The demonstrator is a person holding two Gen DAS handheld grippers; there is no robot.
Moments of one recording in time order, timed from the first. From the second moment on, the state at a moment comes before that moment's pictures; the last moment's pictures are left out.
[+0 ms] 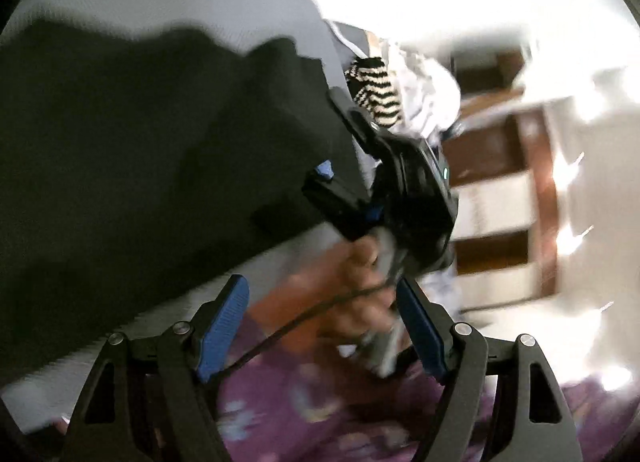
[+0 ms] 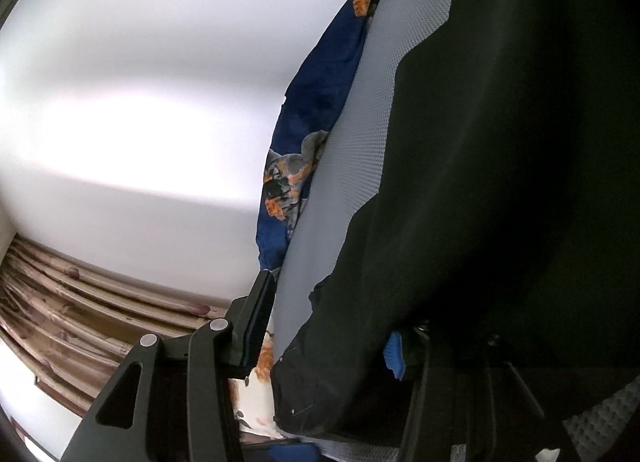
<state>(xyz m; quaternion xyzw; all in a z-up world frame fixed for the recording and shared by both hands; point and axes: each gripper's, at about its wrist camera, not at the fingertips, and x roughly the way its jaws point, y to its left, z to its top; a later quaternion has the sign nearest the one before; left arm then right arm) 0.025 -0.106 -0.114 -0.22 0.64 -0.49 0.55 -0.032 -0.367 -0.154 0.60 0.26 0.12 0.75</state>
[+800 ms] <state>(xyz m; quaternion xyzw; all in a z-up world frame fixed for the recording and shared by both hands) 0.037 -0.126 -0.166 -0.43 0.60 -0.31 0.60 -0.037 -0.377 -0.166 0.65 0.22 0.12 0.72</state>
